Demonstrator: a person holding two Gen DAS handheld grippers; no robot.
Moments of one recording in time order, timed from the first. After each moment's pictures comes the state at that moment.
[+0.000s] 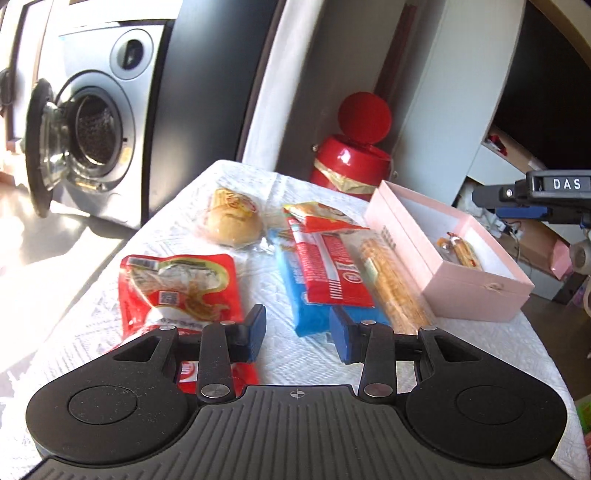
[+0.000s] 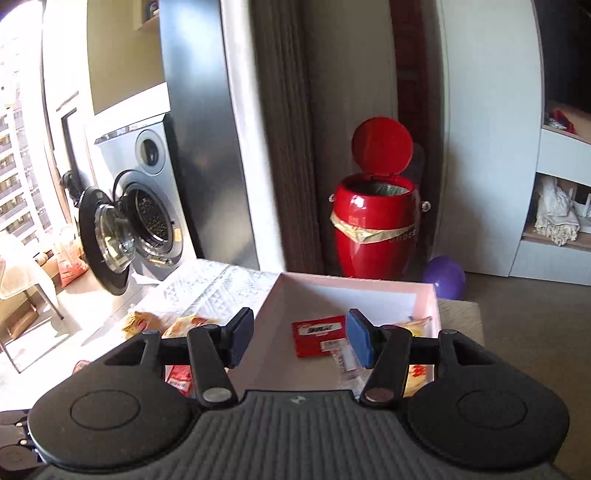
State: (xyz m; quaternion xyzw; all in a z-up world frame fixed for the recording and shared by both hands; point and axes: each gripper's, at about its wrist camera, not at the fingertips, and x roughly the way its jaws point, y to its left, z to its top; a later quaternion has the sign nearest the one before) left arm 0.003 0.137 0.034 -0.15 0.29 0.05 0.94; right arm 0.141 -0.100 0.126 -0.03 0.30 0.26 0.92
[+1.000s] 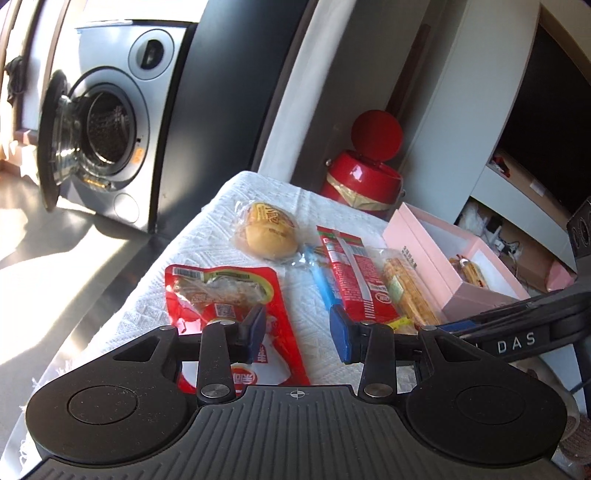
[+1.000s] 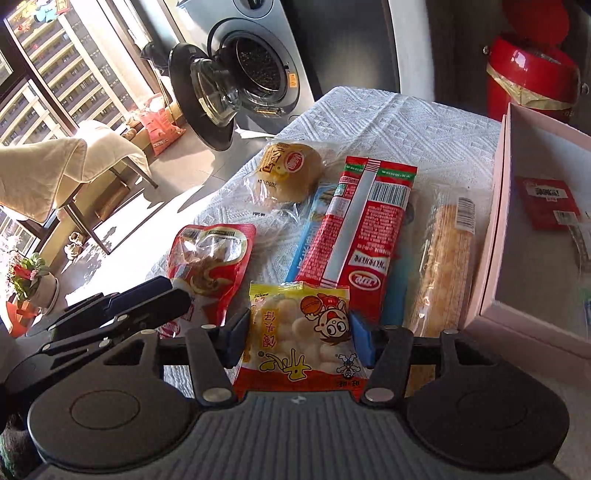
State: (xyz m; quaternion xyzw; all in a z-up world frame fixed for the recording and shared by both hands) left arm -0.013 0.171 0.042 -0.17 0.28 0.03 0.95; right arm 0.114 0.002 0.055 -0.06 0.48 0.38 0.79
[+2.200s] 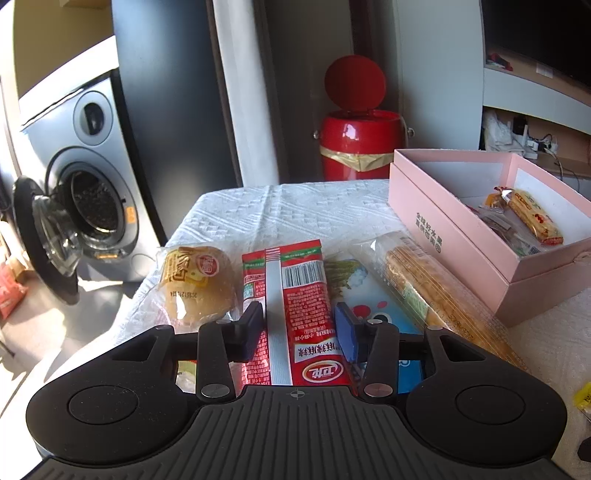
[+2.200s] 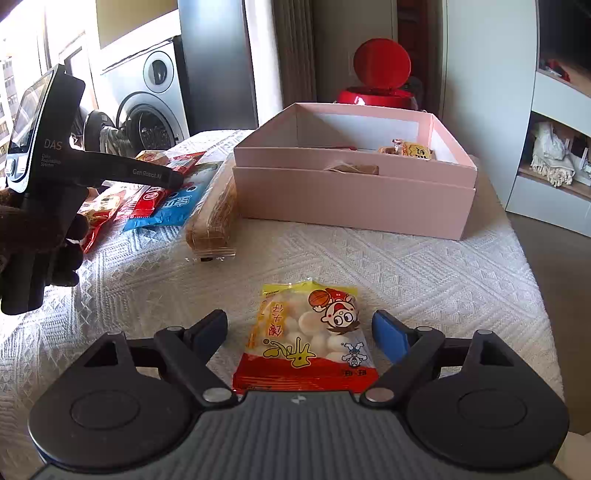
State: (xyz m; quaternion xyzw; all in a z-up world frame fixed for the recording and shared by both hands) left arm 0.093 0.098 0.025 0.03 0.32 0.07 0.94; right arm 0.034 -0.147 0.009 -0.05 0.35 0.22 0.91
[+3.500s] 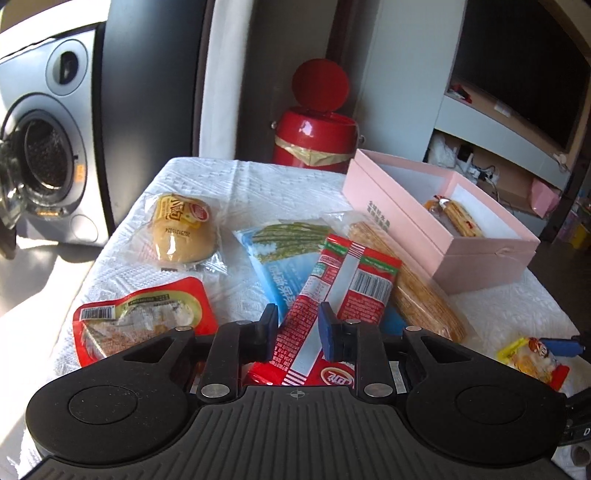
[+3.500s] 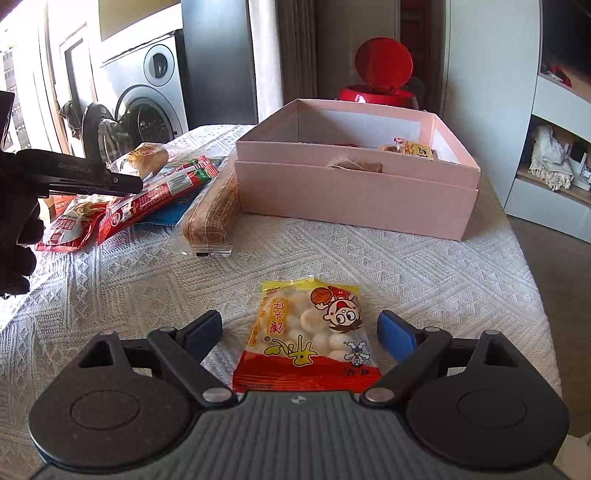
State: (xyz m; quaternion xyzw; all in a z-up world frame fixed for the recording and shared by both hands) left arm 0.046 0.132 0.027 -0.06 0.33 -0.05 0.94; right arm 0.034 -0.143 0.009 -0.06 0.35 0.22 0.91
